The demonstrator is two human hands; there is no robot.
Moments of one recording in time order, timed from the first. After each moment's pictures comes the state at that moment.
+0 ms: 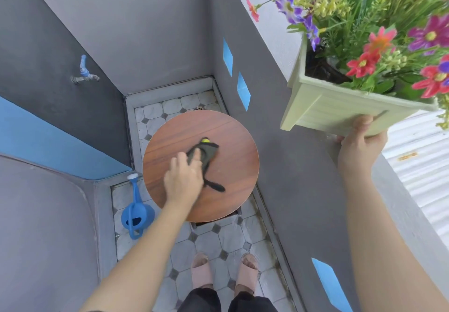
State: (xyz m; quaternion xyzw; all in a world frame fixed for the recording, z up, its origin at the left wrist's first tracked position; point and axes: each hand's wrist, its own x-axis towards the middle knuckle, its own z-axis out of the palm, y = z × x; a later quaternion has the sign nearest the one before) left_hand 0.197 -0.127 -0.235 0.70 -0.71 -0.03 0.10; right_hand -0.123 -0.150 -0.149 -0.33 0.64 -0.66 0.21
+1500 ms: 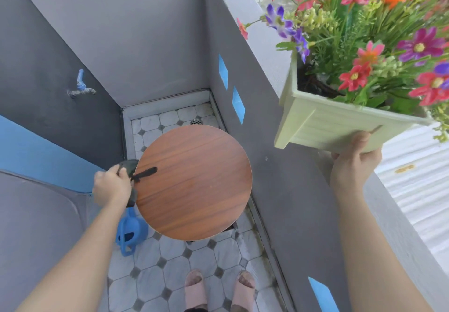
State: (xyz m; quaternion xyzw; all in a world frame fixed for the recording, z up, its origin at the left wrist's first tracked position) left_hand 0.314 -0.165 -0.239 0.90 -0.39 -0.14 0.13; right_hand -0.115 -0.148 -0.134 -0.31 0.63 -0.68 0.21
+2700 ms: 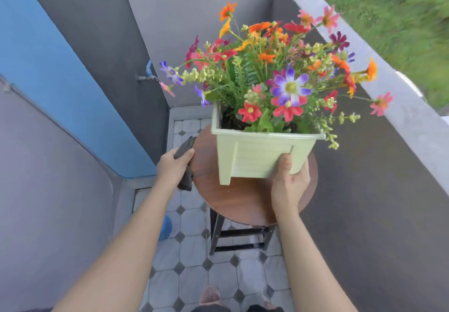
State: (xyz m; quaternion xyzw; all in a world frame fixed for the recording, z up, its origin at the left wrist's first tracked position) left_hand 0.324 -0.128 -0.259 0.75 -0.32 -0.41 0.41; right_hand 0.096 -0.109 -0.244 -0.42 0.57 -0.64 0.30
